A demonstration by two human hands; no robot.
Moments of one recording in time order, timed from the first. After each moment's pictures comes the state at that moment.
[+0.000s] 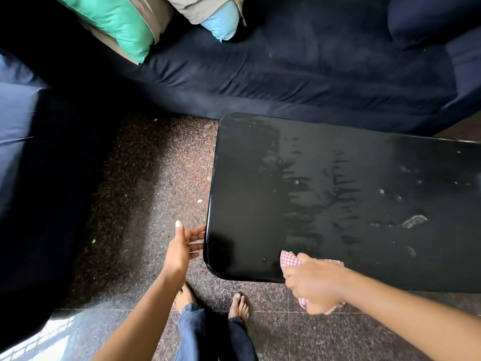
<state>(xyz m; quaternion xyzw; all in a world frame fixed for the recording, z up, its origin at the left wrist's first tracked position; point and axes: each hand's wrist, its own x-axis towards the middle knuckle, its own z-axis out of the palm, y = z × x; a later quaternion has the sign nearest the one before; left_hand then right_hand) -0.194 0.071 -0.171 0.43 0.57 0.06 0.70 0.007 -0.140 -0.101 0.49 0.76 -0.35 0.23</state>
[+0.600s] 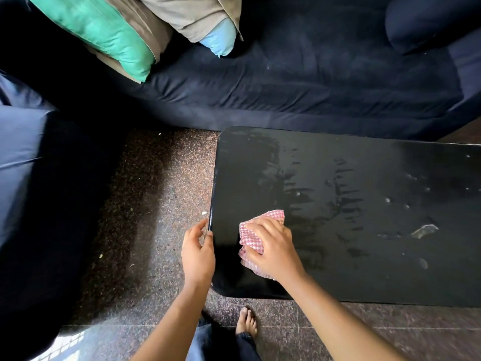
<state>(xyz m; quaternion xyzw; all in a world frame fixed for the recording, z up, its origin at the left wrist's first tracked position) -0.150 0.058 -0.148 0.60 0.59 0.15 0.52 -0.022 -0.058 -0.145 0.83 0.49 -0.10 -0.24</state>
